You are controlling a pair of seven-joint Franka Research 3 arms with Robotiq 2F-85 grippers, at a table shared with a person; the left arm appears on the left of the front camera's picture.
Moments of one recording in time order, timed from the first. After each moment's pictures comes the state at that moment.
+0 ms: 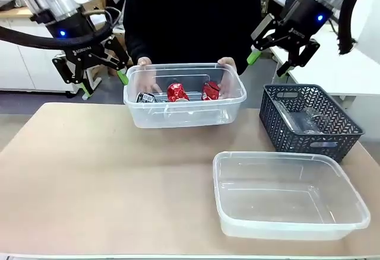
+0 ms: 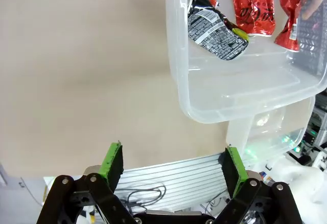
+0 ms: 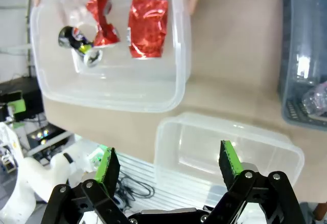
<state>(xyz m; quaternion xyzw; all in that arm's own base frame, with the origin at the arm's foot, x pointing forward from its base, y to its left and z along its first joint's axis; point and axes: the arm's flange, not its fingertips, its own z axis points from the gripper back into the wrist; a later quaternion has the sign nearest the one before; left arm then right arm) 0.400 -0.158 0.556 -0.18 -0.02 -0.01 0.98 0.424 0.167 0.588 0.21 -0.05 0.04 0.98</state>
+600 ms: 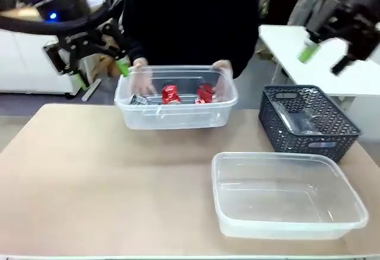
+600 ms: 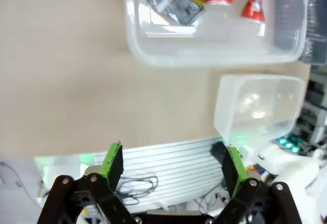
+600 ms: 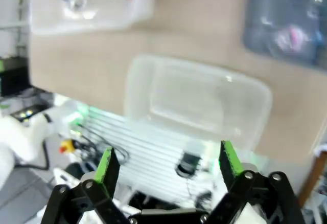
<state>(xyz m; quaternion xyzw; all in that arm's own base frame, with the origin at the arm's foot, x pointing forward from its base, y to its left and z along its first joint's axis) 0.333 -0.180 0.608 -0.18 -0.05 -0.01 0.98 0.304 0.077 0.651 0.17 -0.05 0.08 0.98</state>
